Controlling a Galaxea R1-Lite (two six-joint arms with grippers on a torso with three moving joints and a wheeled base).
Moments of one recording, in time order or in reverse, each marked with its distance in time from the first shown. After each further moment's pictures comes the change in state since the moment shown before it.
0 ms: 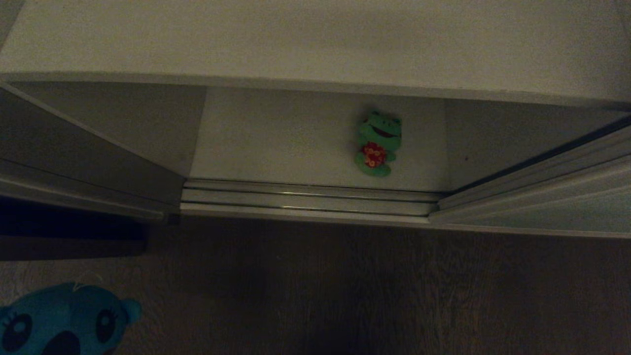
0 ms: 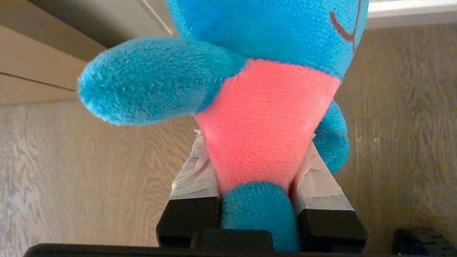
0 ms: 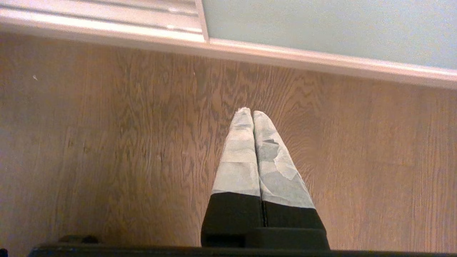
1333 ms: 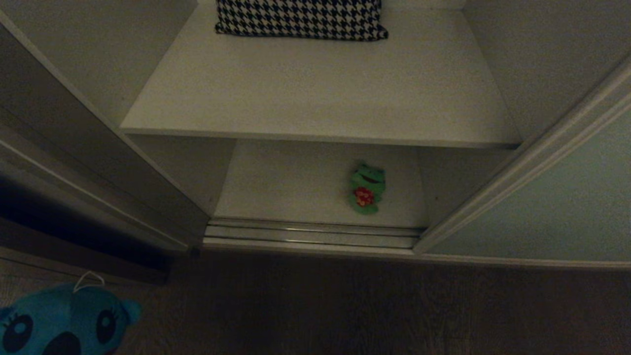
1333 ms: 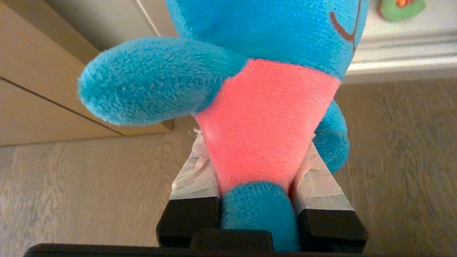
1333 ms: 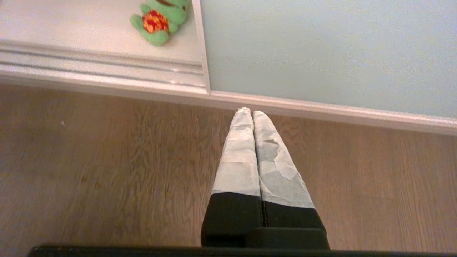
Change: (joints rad) left arm 0.000 0.002 0.000 0.002 0.001 -0.003; right arm 0.000 -0.002 0.000 0.000 0.000 0.000
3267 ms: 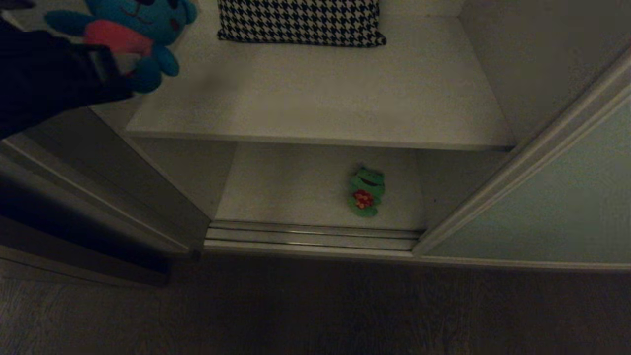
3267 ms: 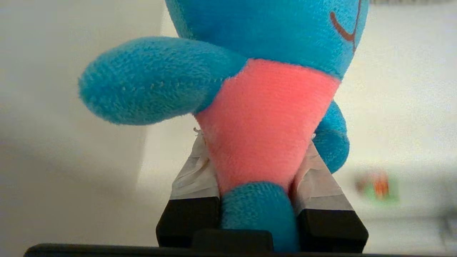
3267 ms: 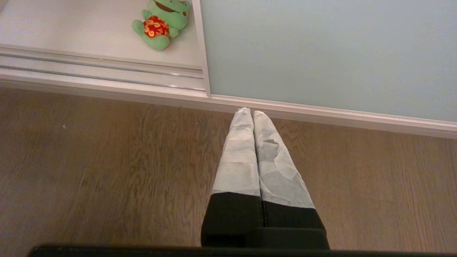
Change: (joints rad) left arm -0.018 1.487 -1.277 -0.408 -0.064 -0.100; right arm 0.000 0.000 0.000 0.000 0.000 0.000
